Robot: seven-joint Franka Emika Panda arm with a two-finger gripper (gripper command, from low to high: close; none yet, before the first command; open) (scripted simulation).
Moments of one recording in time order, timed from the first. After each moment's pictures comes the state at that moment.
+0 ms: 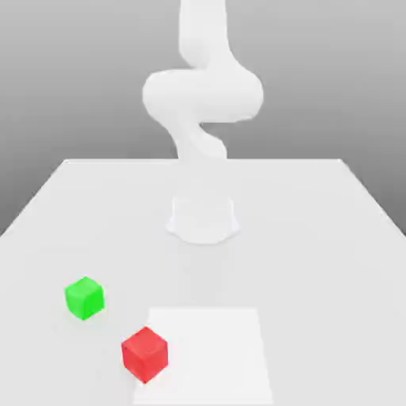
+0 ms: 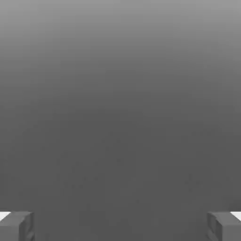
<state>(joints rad) -0.03 -0.71 0.01 -2.33 0.00 2.34 0.85</state>
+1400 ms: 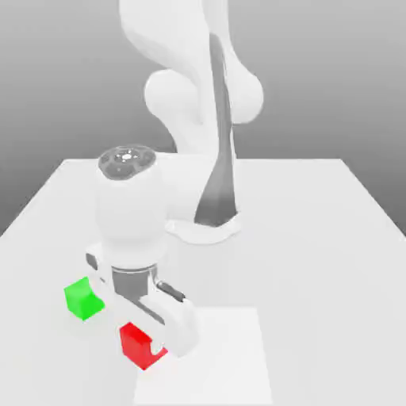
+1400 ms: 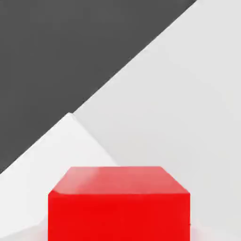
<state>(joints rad) -0.23 0.13 0.00 -2.61 -0.01 2.74 1.32</state>
